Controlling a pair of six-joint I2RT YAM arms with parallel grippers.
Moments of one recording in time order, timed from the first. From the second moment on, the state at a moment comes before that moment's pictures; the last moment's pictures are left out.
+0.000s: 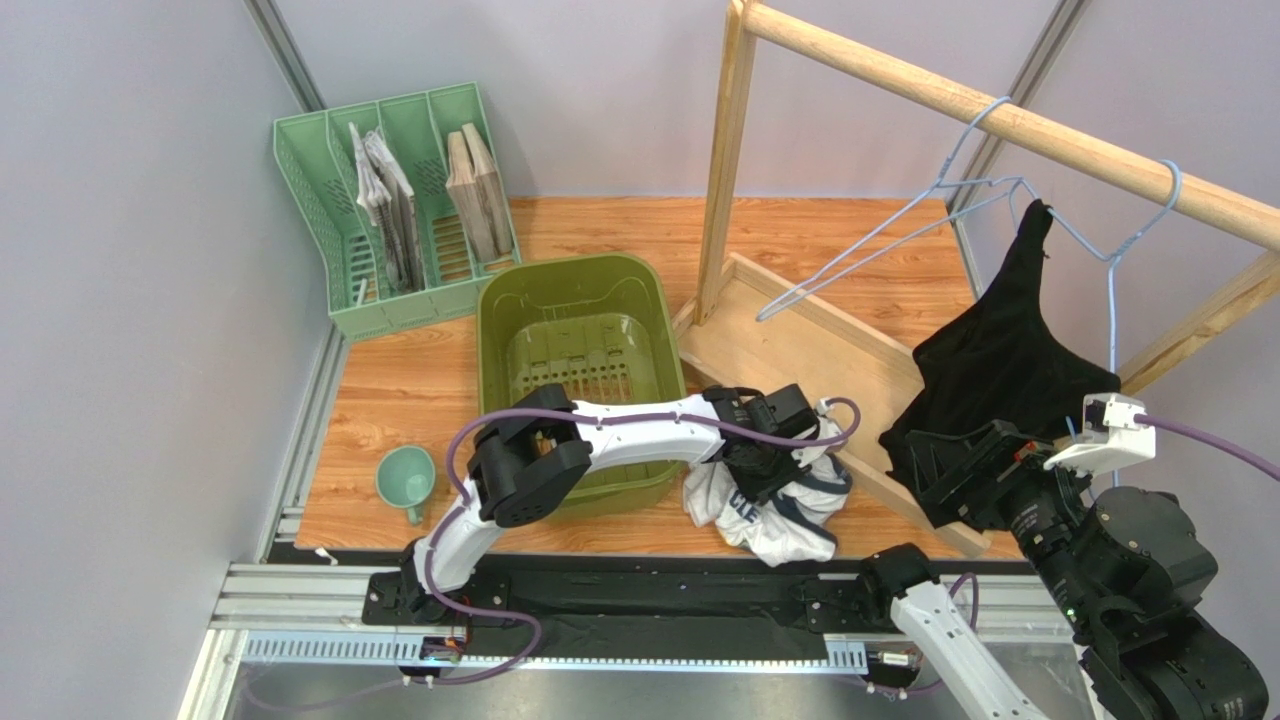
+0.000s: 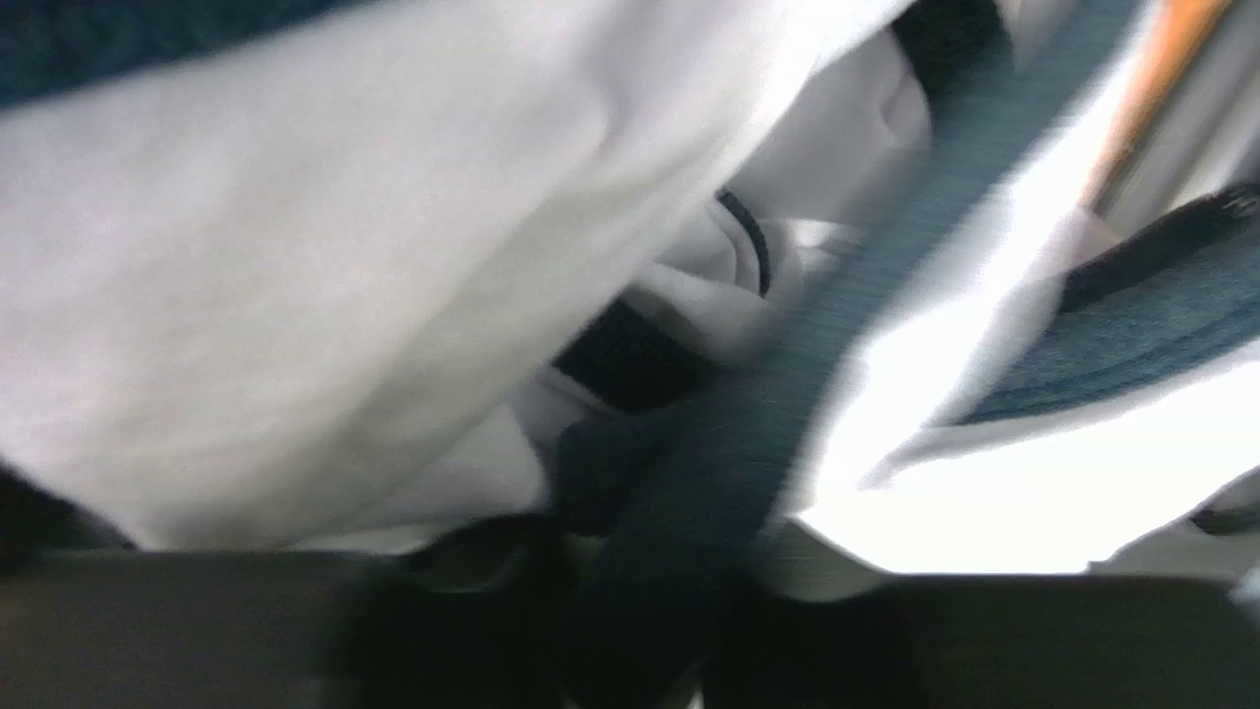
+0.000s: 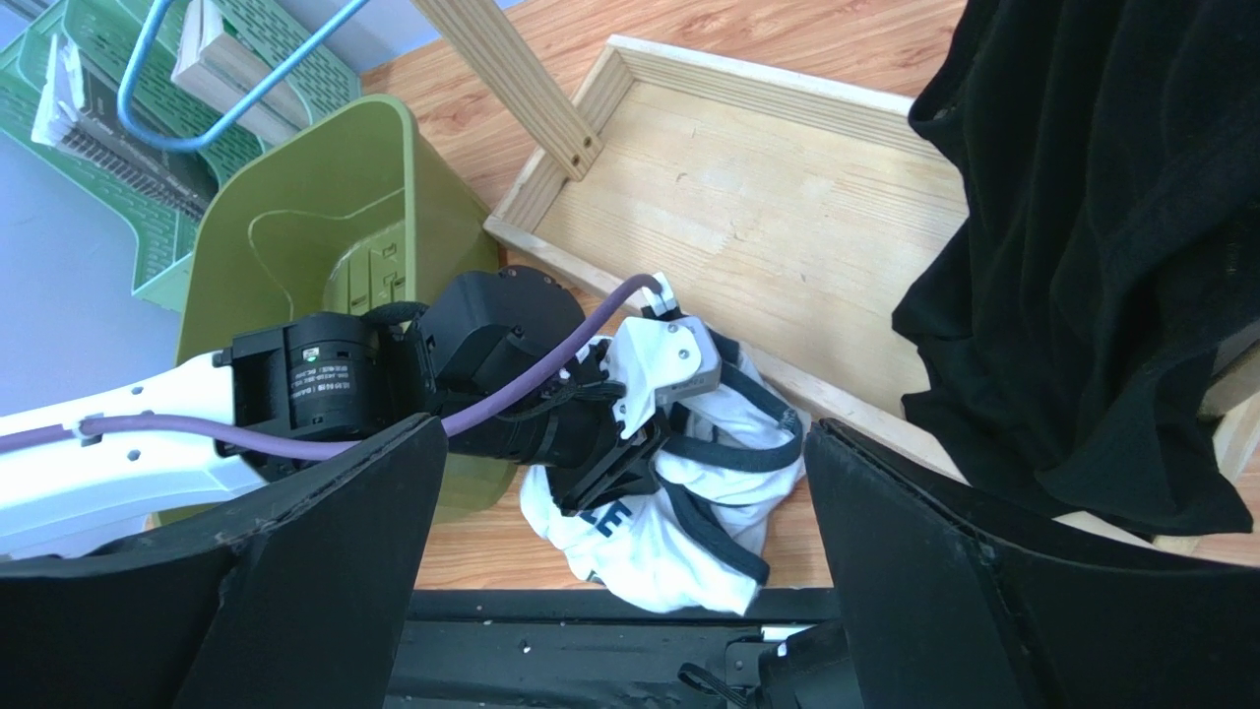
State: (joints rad) left arm -1.21 2.17 1.67 -0.60 0.13 -0.06; right arm 0.34 0.42 1.41 -1.28 0.19 0.51
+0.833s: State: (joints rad) left arm -1.02 1.70 1.33 -0.08 0.82 -0.45; right arm 0.34 0.42 1.51 -1.31 0.16 0.53
